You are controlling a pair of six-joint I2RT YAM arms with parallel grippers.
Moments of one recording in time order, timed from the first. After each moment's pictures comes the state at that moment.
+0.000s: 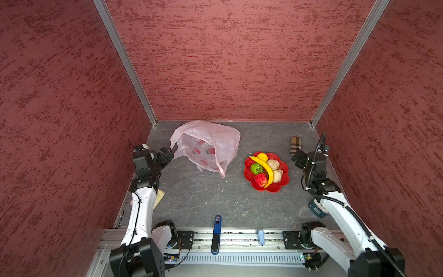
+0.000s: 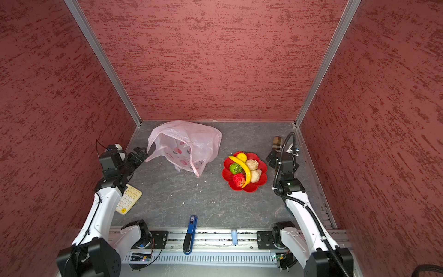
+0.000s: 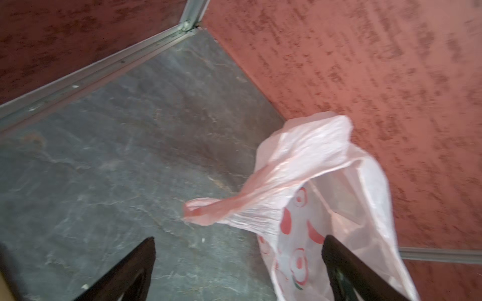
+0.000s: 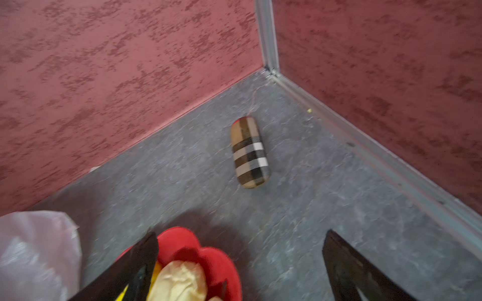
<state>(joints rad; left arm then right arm) 0.30 1.00 0.66 -0.23 0.19 -0.60 0.10 0.94 0.58 -0.08 0.42 0.48</state>
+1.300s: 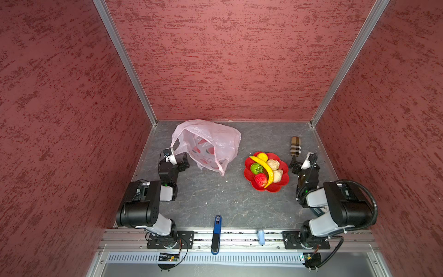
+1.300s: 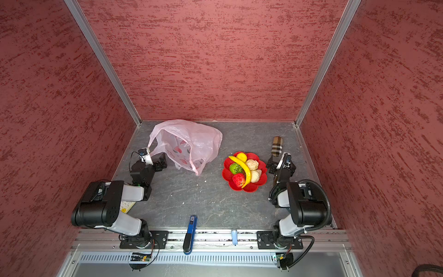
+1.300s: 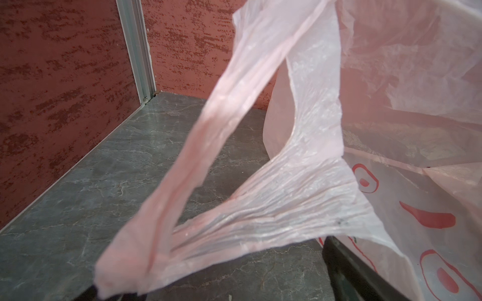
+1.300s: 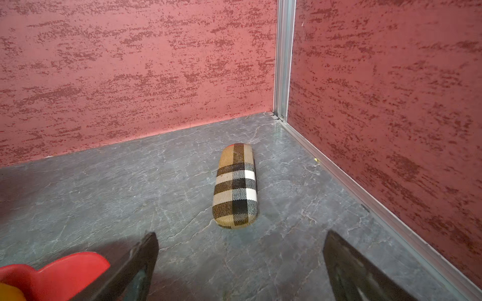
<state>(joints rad) 0.05 1.53 0.33 0.98 -0.02 -0.14 -0.04 1.54 0.22 1.21 0.25 0.14</state>
